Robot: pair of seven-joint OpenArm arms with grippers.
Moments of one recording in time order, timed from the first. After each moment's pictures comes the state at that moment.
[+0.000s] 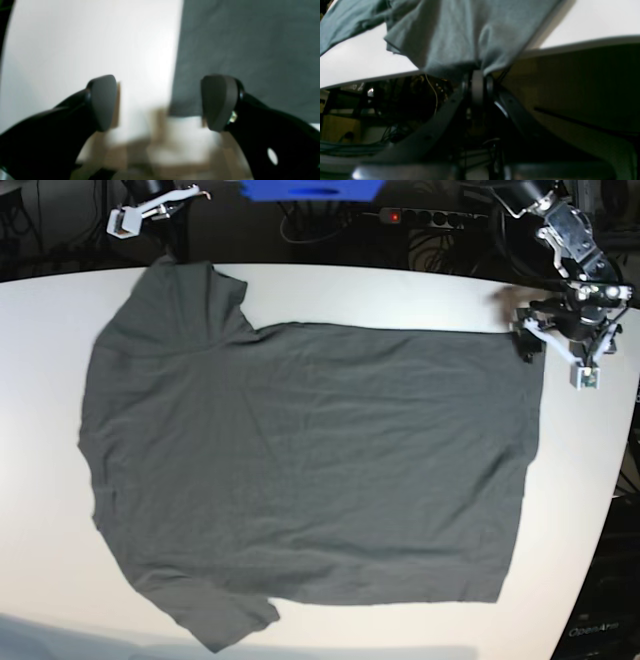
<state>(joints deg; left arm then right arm) 8.2 -0.1 -46.7 92.0 5.0 -39.5 41.0 -42.3 8.1 9.3 68.7 14.4 31.0 30.3</state>
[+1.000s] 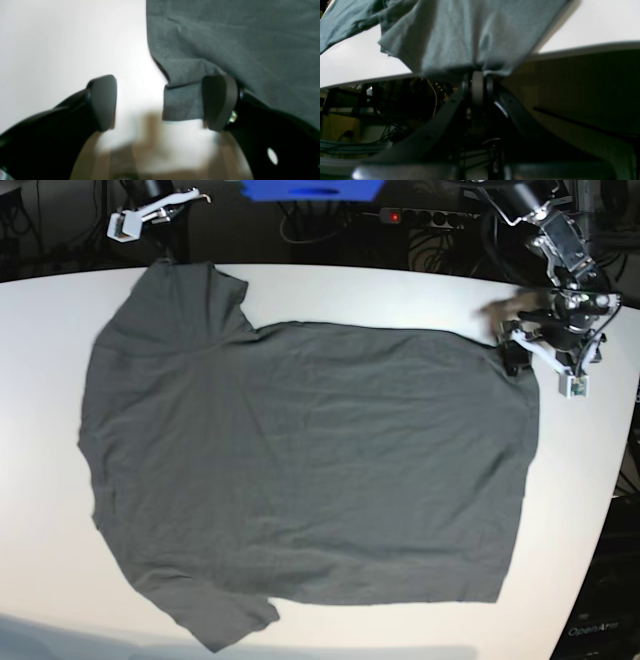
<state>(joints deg) 7.3 -0.5 -43.4 86.7 2.4 -38.9 37.7 -41.5 8.1 9.2 68.7 14.4 31.0 29.6</state>
